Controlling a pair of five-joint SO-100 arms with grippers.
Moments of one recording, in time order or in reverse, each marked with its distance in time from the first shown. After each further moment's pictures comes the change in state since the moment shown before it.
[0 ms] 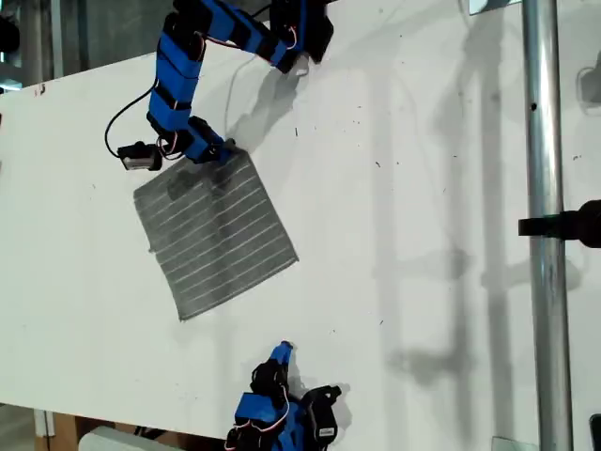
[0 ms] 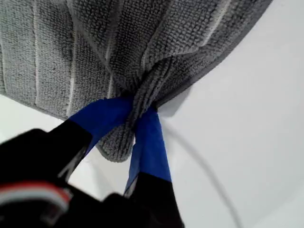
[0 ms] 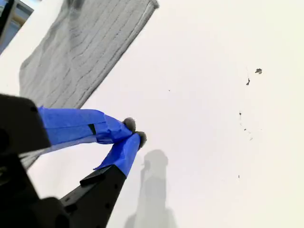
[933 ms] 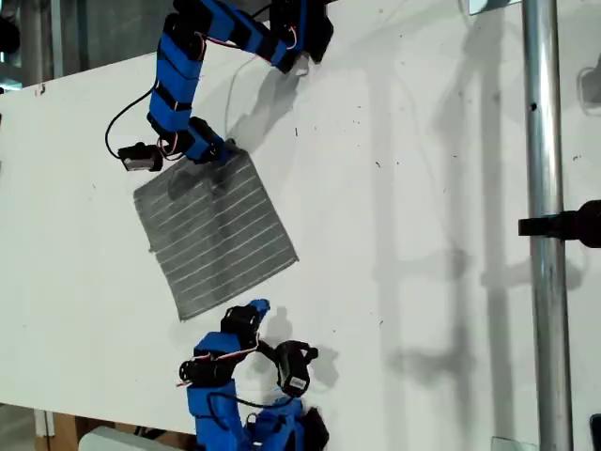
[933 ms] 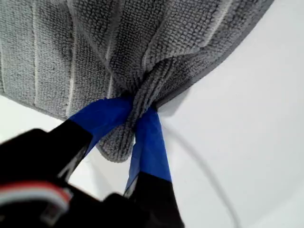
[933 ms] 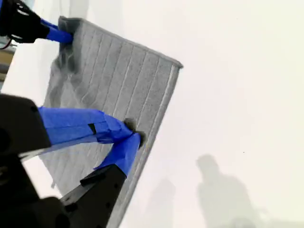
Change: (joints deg) arm 0 -0.8 -95.4 -79.4 -2.7 19.2; arm 1 -0.4 -0.3 -0.1 -0.2 0.0
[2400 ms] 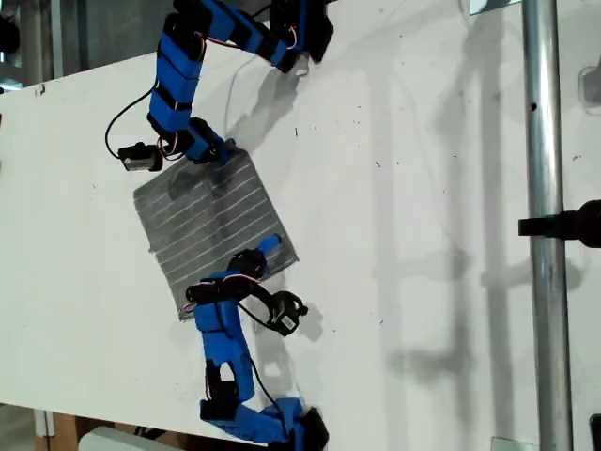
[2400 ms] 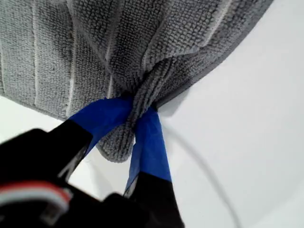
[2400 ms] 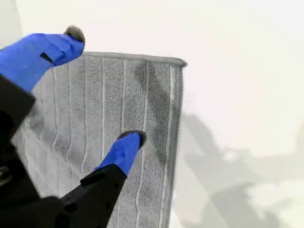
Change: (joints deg) arm 0 -4.5 -50.7 -48.3 11.2 16.9; arm 1 0.0 0.0 0.0 -0.1 0.1
